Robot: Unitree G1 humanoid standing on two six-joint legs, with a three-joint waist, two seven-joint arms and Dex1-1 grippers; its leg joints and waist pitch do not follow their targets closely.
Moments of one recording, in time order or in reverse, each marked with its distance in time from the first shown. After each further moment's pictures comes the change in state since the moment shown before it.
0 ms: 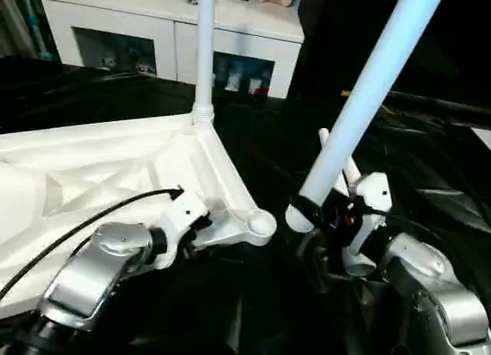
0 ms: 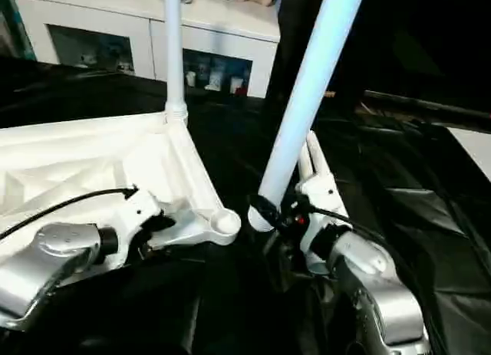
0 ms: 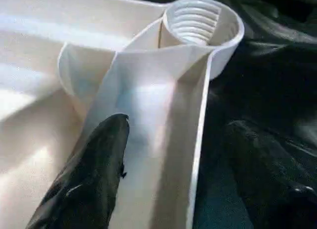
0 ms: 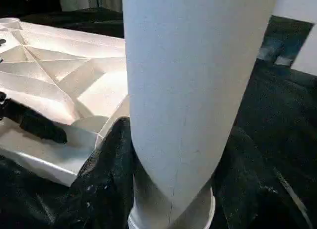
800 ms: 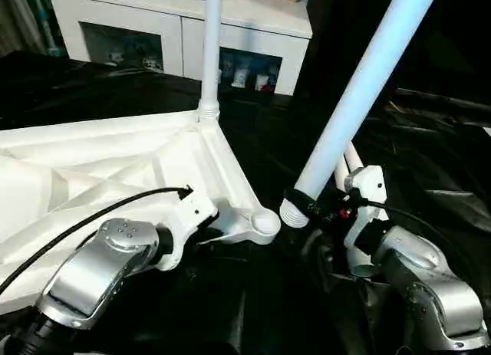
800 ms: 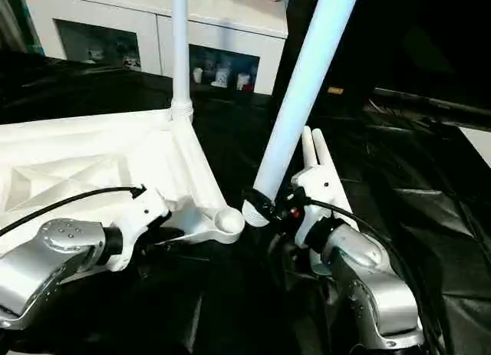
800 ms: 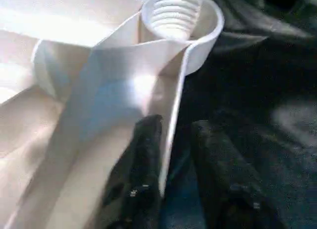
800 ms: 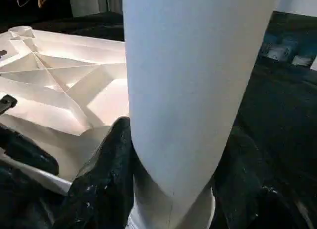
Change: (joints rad) left arm -0.036 0.026 -0.054 -0.082 -0.010 0.109 0.013; right arm -0.050 0.021 0.002 0.012 0.014 0.035 -0.002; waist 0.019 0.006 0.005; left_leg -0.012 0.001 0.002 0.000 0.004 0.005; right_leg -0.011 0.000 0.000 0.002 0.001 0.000
